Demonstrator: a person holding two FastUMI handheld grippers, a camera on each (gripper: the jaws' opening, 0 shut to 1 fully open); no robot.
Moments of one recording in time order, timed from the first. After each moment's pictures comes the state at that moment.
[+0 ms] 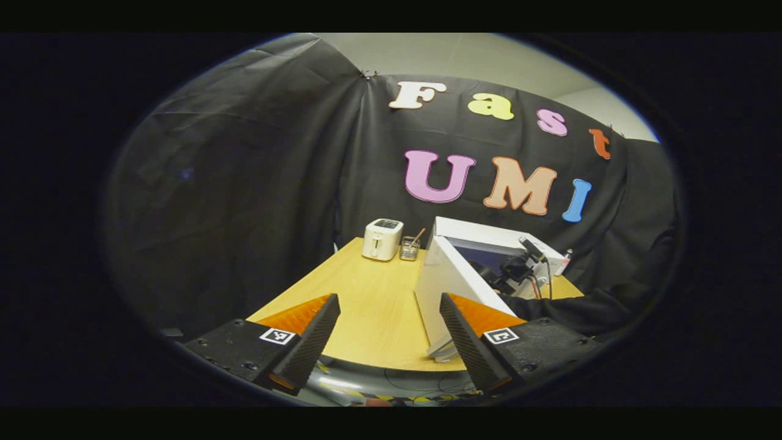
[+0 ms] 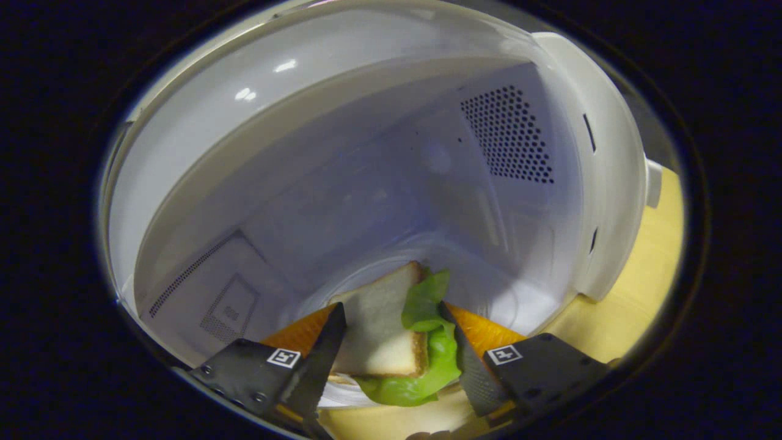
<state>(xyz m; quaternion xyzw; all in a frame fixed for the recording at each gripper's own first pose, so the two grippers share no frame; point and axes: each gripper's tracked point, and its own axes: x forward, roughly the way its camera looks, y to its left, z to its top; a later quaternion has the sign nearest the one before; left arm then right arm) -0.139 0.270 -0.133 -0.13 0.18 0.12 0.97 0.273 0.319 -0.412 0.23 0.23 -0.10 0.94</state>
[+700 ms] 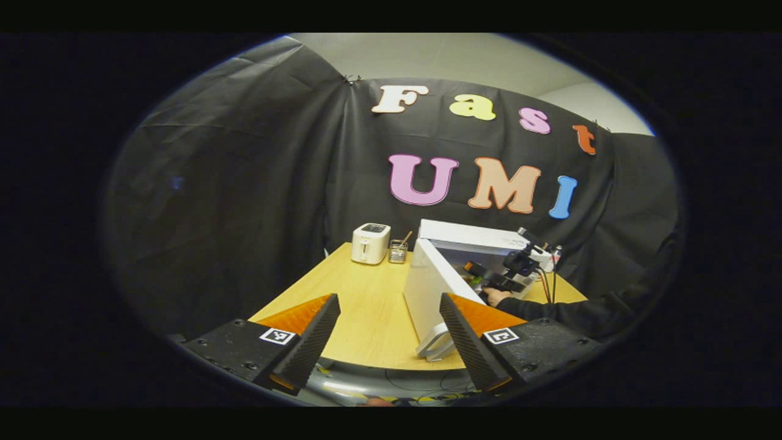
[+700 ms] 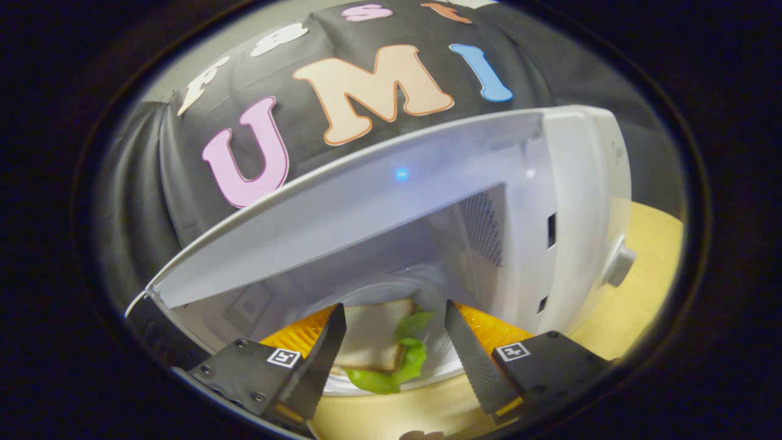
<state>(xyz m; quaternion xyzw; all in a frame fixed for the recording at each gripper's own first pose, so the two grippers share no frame) -0.141 0.244 -0.117 -0.11 0.17 0.08 0.98 0.247 0.289 -0.349 0.16 0.19 -0.04 0.97</state>
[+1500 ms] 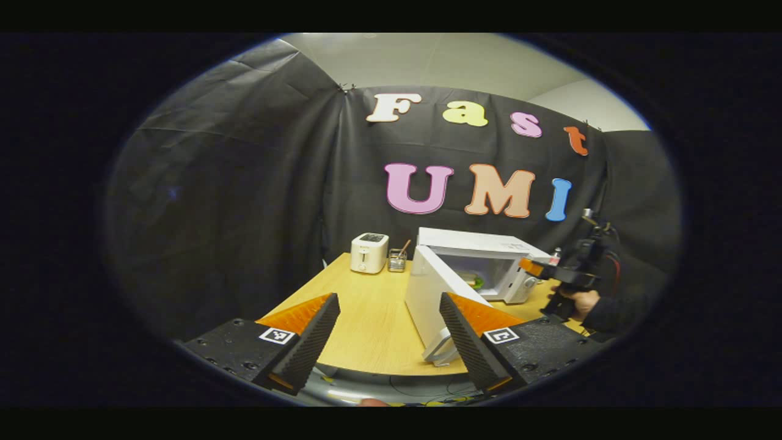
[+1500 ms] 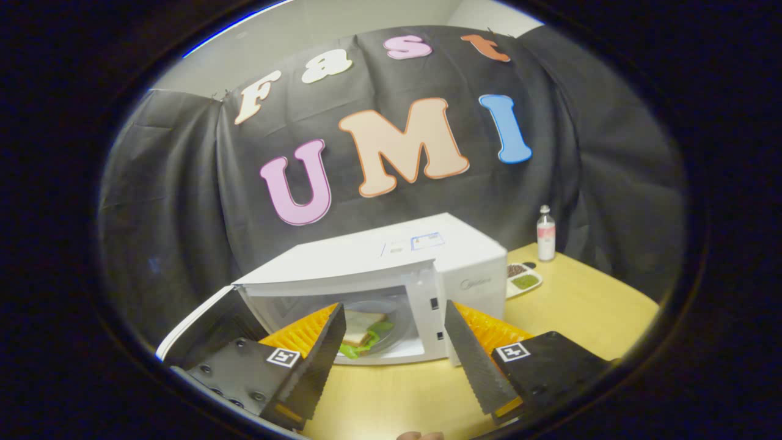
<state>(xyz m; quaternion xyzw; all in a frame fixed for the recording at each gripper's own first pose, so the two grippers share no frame) -0.137 0.257 -0.127 -0.10 0.13 0.08 0.98 0.133 0.193 -0.215 0.08 0.12 0.04 0.99</state>
